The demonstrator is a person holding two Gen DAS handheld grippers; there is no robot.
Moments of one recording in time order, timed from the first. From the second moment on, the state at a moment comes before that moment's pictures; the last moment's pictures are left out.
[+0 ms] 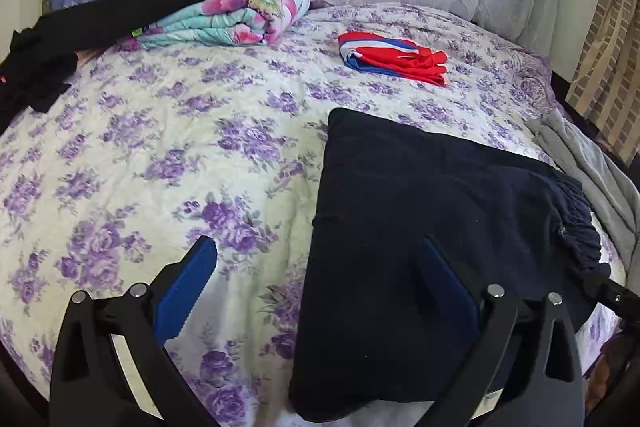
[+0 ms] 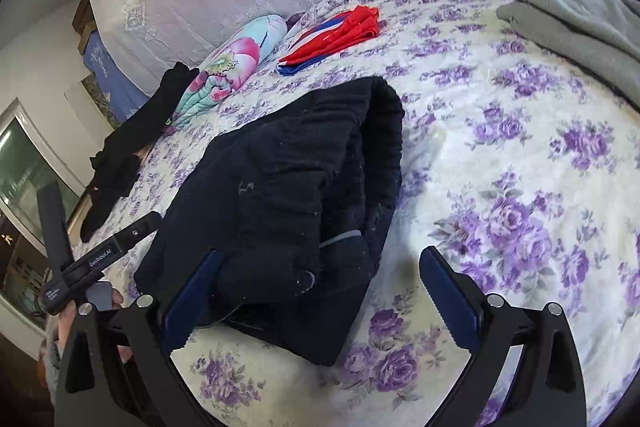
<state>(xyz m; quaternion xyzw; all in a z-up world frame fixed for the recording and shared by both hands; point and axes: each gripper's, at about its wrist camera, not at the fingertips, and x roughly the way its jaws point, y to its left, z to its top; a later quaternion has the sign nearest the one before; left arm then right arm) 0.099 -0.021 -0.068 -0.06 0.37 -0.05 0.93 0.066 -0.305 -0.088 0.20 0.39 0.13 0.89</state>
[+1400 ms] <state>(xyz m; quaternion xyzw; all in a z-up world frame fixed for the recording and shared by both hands) 0.170 0.011 -0.115 -0.23 0.46 -0.31 0.80 0.126 -0.323 -0.109 0.34 0.42 0.27 0.80</state>
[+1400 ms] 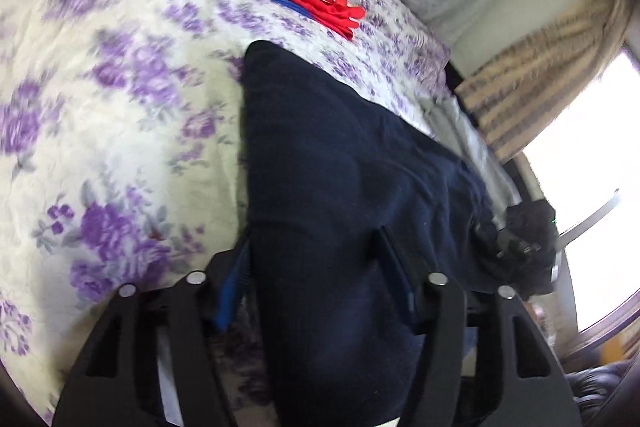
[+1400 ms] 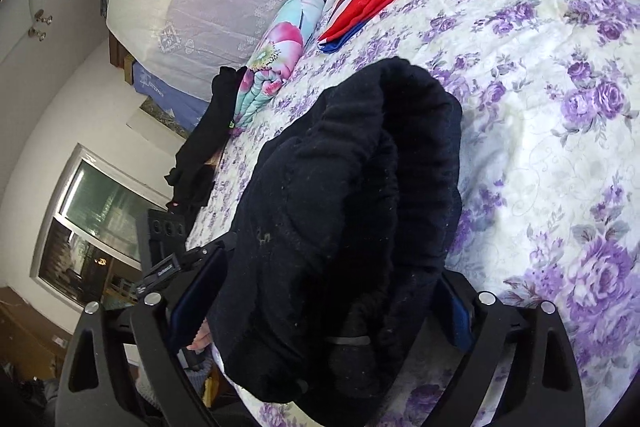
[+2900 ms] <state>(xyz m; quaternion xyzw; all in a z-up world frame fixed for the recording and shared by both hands) 0.556 -0.054 0.034 -0.13 0.35 -0.29 0.88 0.559 -0.371 0.001 0.29 0.36 0.28 0.84</state>
